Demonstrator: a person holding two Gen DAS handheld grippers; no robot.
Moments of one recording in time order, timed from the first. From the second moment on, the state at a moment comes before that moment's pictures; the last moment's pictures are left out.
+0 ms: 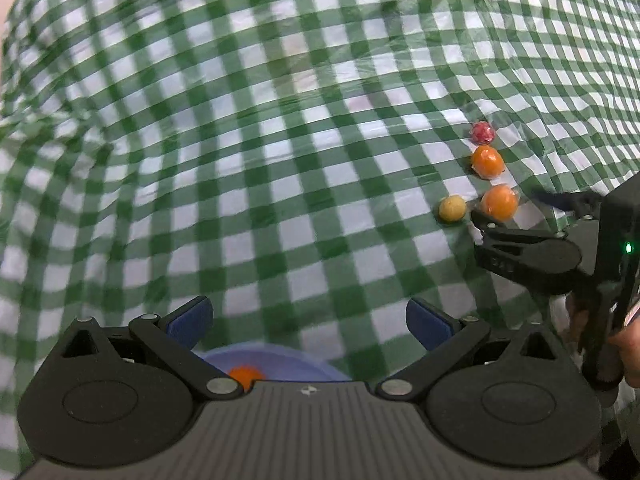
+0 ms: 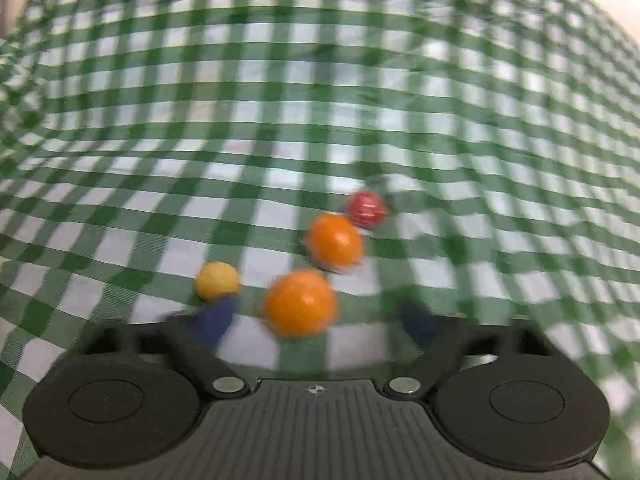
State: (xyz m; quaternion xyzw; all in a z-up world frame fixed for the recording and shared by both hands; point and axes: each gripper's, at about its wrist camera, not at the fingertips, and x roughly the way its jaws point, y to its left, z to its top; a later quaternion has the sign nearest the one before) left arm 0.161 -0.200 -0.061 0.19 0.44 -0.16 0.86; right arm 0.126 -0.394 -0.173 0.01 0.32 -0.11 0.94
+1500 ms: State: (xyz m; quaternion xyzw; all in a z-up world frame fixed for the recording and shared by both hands) left arm 0.083 -0.143 0.002 0.19 0.45 -0.15 0.86; right arm -0.036 -0.312 -0.046 0.05 0.29 -0.11 0.95
